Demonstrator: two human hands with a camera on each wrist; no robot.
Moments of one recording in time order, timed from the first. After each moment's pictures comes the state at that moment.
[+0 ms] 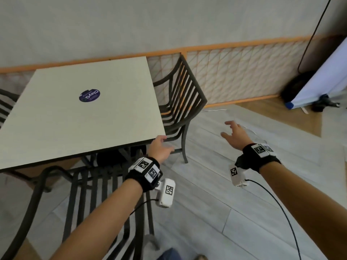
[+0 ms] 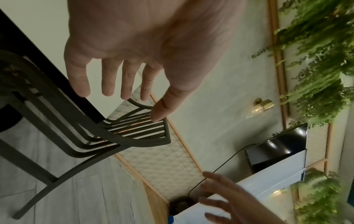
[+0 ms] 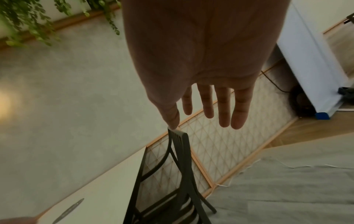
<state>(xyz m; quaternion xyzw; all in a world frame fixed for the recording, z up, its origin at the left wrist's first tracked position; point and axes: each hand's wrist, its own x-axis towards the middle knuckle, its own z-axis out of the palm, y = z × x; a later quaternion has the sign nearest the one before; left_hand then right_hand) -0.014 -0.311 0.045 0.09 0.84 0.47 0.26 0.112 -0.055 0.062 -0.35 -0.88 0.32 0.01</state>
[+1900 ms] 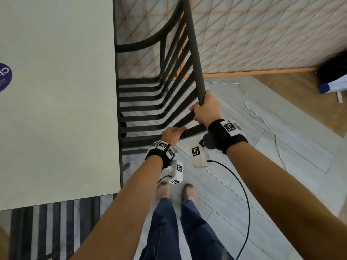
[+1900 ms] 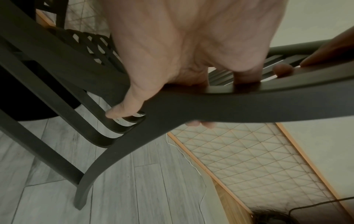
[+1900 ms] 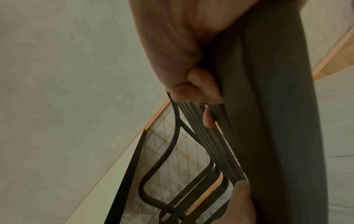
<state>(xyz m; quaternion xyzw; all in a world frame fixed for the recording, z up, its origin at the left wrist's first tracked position) -0.226 -0.005 -0.127 -0.02 0.79 0.43 0.44 -0.213 0.123 -0.042 -0.39 -0.77 0.51 -0.01</state>
